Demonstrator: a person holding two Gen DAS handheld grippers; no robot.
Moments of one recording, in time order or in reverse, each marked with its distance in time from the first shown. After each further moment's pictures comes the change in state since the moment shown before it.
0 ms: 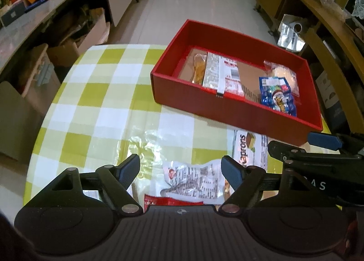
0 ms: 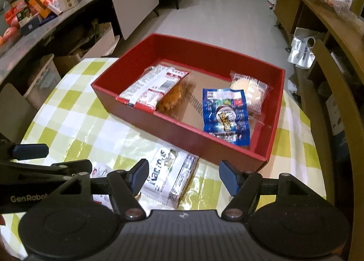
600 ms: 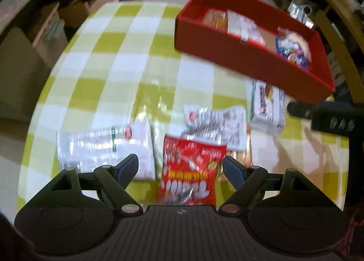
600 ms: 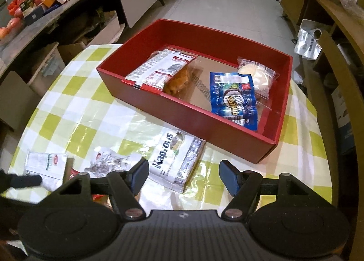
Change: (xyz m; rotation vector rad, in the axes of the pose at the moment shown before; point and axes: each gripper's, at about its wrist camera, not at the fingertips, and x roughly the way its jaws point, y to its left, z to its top) left arm 0.007 0.032 -0.051 -0.053 0.139 -0.011; right arm 0.003 0.005 -0.010 -0.012 0.049 0.027
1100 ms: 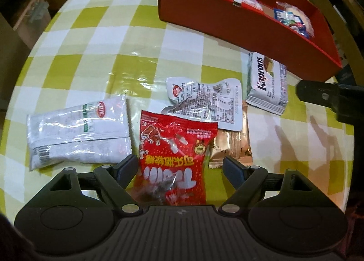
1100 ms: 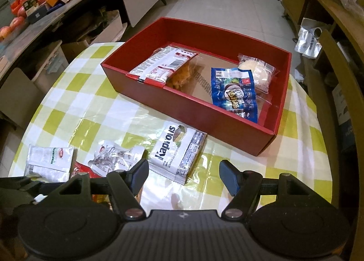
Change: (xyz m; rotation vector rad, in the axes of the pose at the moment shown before) left arm 0.038 -0.016 -0.010 0.006 0.070 -0.013; right arm -0.006 -0.002 -0.010 0.001 0.003 0.011
